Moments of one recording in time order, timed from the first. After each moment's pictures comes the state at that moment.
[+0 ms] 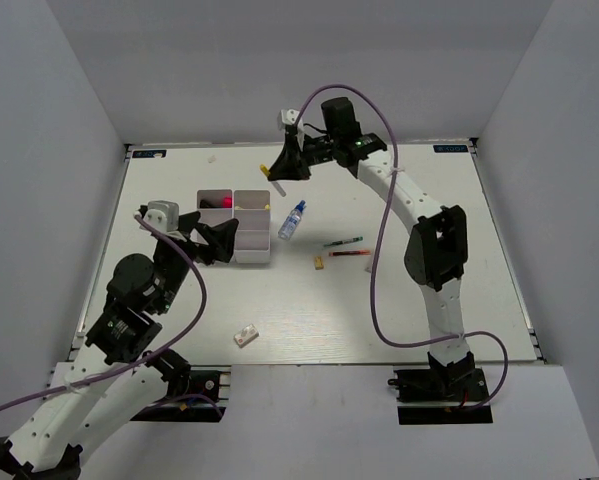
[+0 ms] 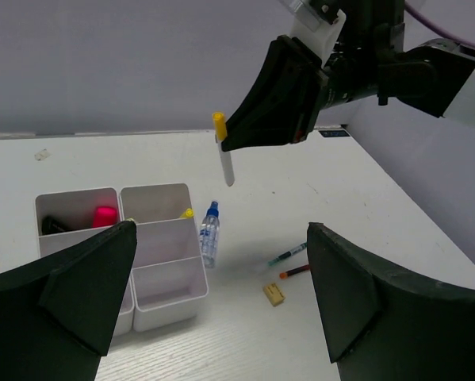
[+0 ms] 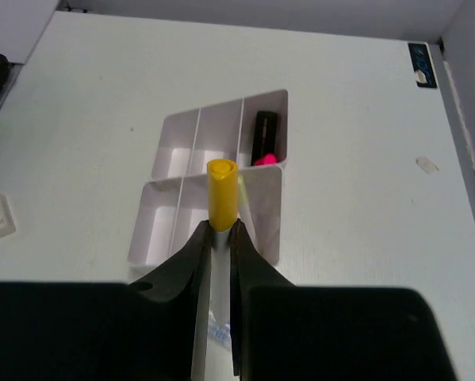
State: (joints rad) left arm -0.62 0.53 0.76 -0.12 -0.25 -0.23; right arm 0.52 2.15 2.09 -0.45 -1.10 -0.54
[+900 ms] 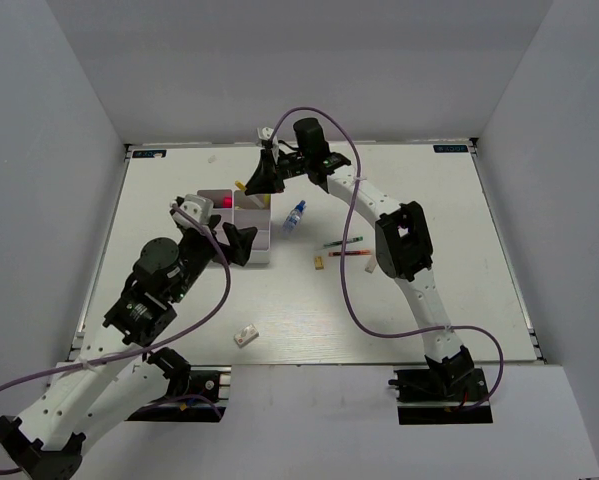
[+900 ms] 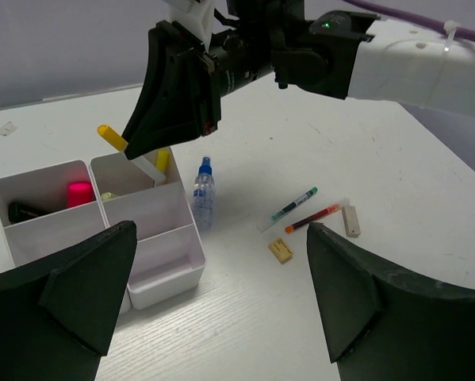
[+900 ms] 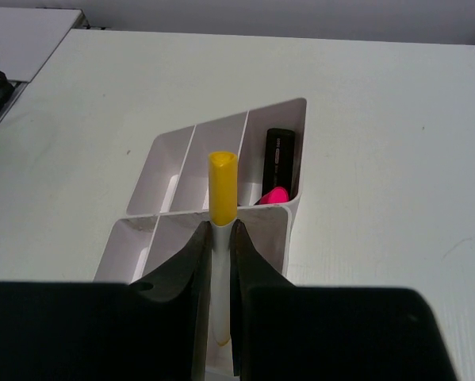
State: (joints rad) left arm -0.62 0.66 0.75 -0.11 -0.14 -0.17; right arm 0.60 2.45 2.23 -0.13 -1.17 -0.29
